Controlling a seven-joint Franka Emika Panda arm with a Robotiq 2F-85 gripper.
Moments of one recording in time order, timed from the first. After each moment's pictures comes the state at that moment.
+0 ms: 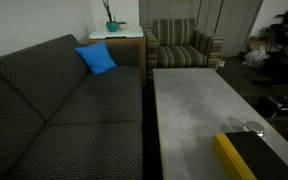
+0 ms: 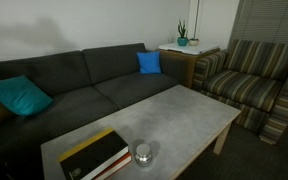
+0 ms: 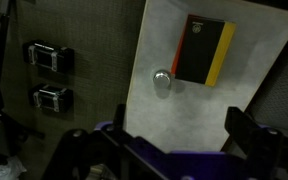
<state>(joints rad) 0.04 -0.95 0.07 -2.81 -0.16 2.03 0.12</state>
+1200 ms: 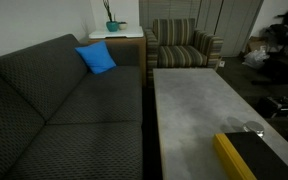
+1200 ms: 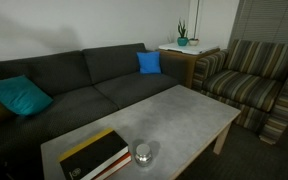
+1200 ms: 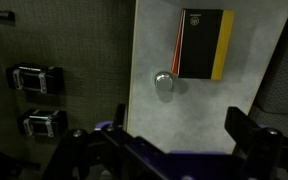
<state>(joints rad) -0.04 -0.68 -0.09 -2.72 -0.16 2.18 0.06</state>
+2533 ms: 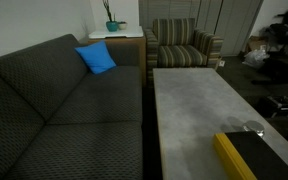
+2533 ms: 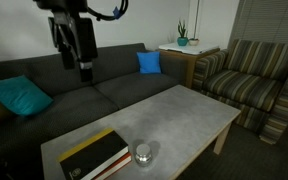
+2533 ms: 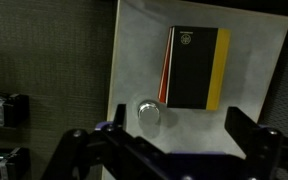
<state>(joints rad) -0.03 -0.15 -0.11 -2.65 -0.01 2.46 -0.09</state>
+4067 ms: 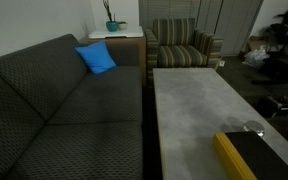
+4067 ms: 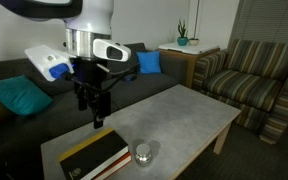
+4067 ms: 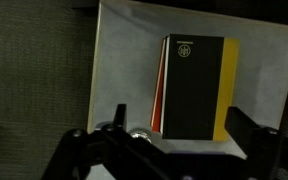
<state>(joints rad) -0.04 0.29 -0.05 -2.52 0.14 2.64 -0.18</state>
